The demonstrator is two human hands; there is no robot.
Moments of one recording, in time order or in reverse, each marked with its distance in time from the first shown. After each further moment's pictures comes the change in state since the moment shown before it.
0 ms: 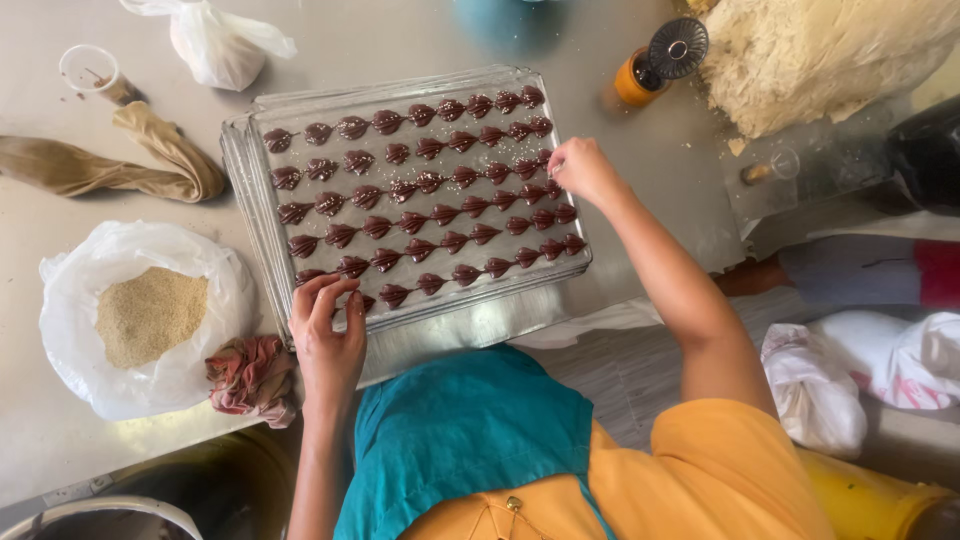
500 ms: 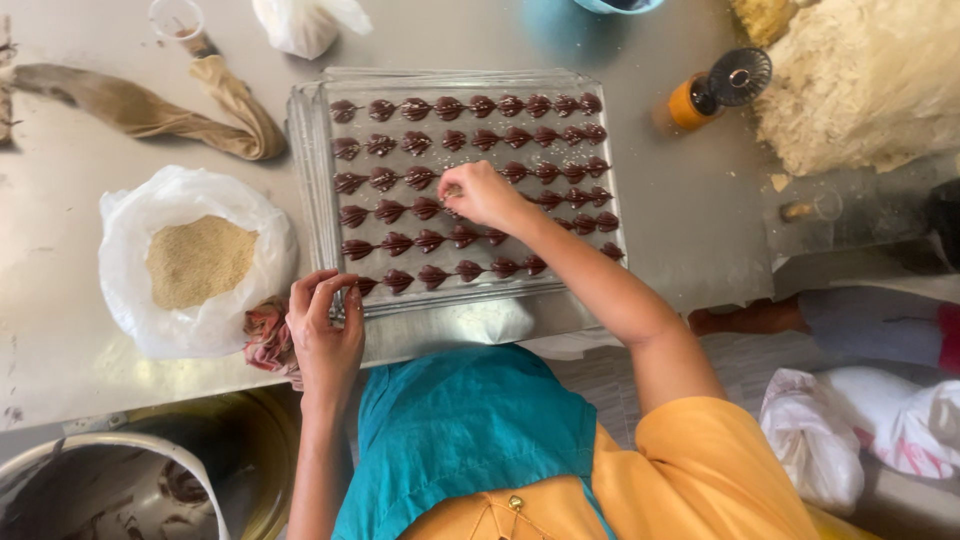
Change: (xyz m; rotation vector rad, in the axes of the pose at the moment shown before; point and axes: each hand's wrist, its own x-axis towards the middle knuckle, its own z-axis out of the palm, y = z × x) left_hand -0.024 -0.030 -0.044 0.066 0.113 -0.083; right_hand -0.001 -0.231 0.077 0.242 -0.180 -0.453
